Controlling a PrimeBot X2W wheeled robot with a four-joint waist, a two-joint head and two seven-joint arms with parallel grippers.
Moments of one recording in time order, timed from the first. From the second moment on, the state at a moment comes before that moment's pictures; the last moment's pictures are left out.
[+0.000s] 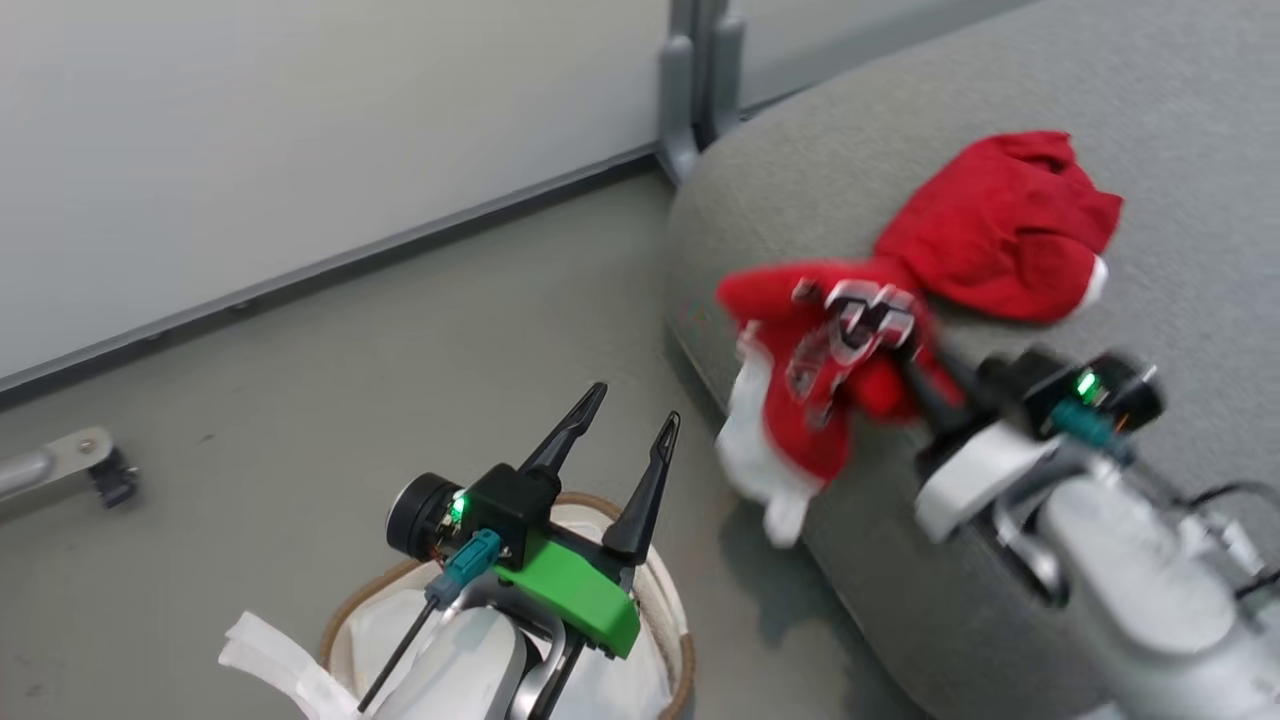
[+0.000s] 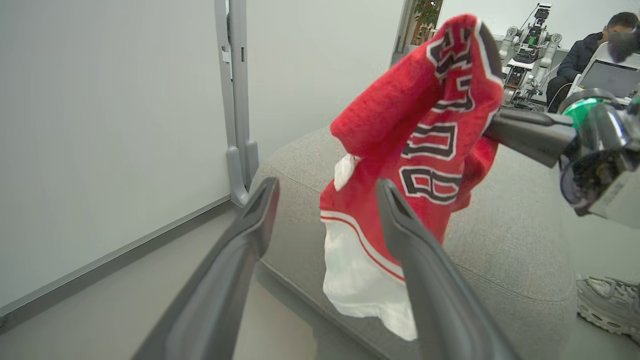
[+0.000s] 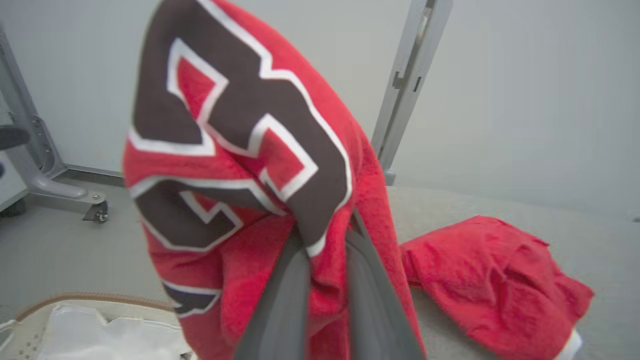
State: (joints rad) left arm -0.31 0.05 -0.56 0.34 -0.32 -0.13 -0.26; right arm -0.45 -0.27 0.44 0.39 0.27 0.13 -0.26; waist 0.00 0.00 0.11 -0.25
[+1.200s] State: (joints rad) left arm -0.43 0.09 -0.48 0.37 -0.28 -0.13 -0.26; right arm -0.70 -0.32 -0.03 0.44 0.12 0.13 -0.26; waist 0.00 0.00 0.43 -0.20
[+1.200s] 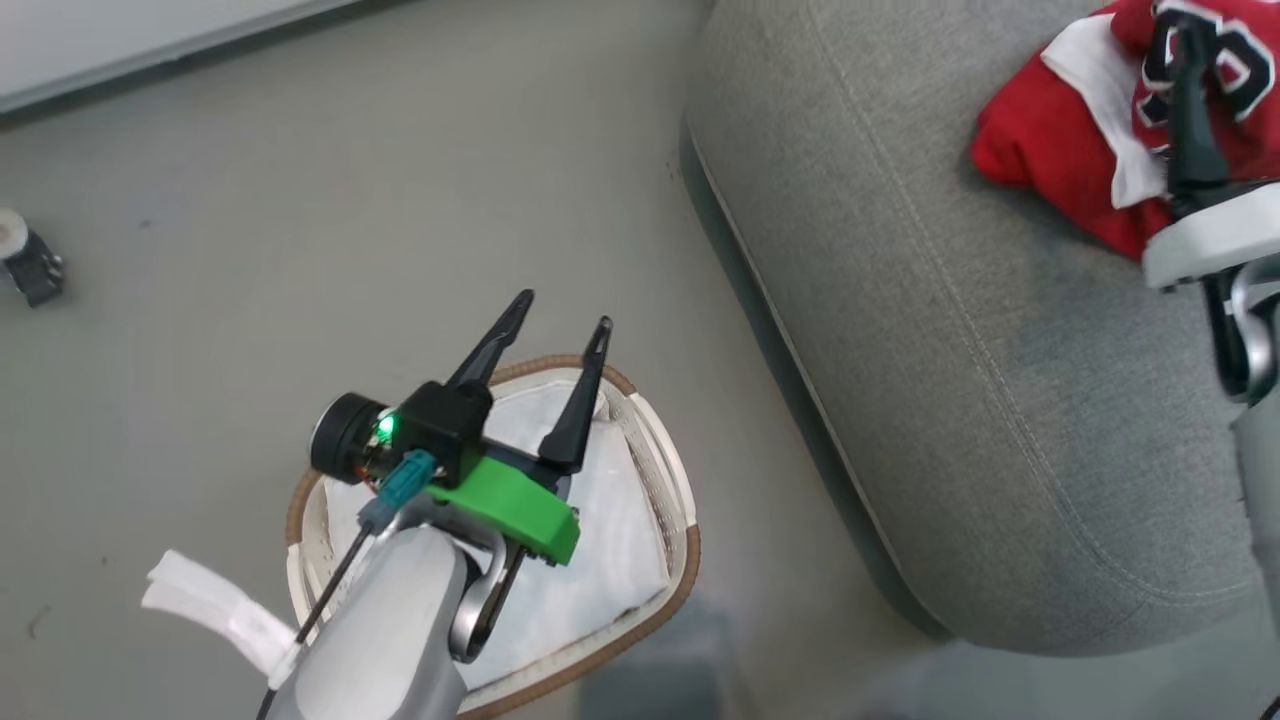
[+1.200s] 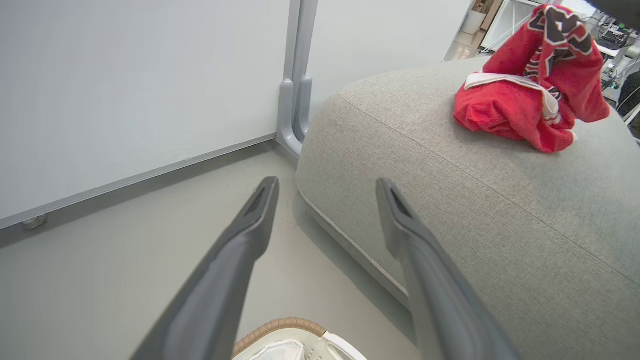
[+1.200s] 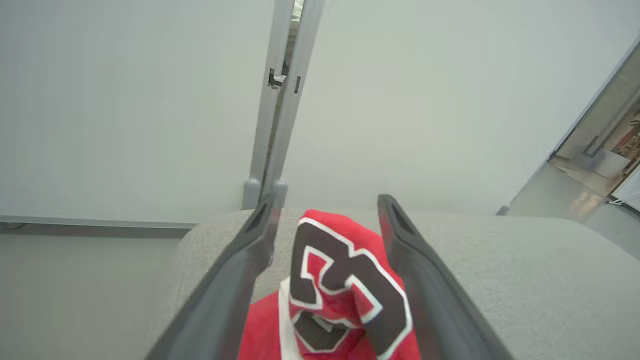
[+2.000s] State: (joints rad) left arm -0.12 0.05 -0.09 0.34 -0.16 -0.10 -0.26; right arm -0.28 -0.12 0.13 0.34 0.22 0.13 -0.26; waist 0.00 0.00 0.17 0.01
